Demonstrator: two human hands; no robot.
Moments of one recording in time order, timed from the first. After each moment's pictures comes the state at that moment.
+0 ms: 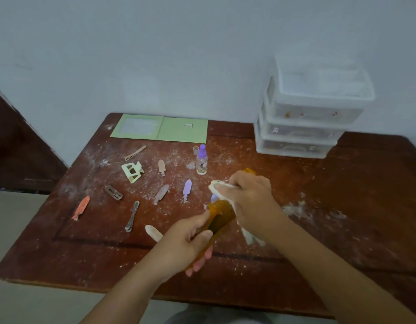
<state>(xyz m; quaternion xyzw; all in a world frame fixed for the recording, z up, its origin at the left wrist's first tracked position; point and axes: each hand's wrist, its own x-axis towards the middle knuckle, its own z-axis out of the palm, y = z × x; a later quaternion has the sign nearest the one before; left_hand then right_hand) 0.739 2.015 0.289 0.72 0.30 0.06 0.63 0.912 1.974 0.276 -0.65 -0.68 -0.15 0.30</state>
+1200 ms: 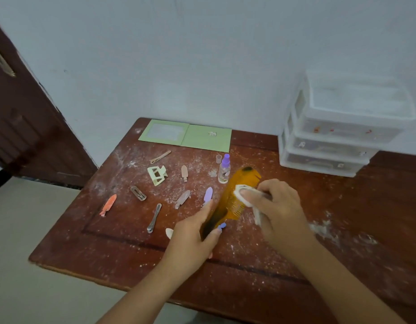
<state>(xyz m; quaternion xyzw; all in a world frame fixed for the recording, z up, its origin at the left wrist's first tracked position) 0.733 2.023 0.287 0.77 0.38 0.22 0.45 0.904 1.975 0.285 -0.62 -0.68 -0.16 0.36</state>
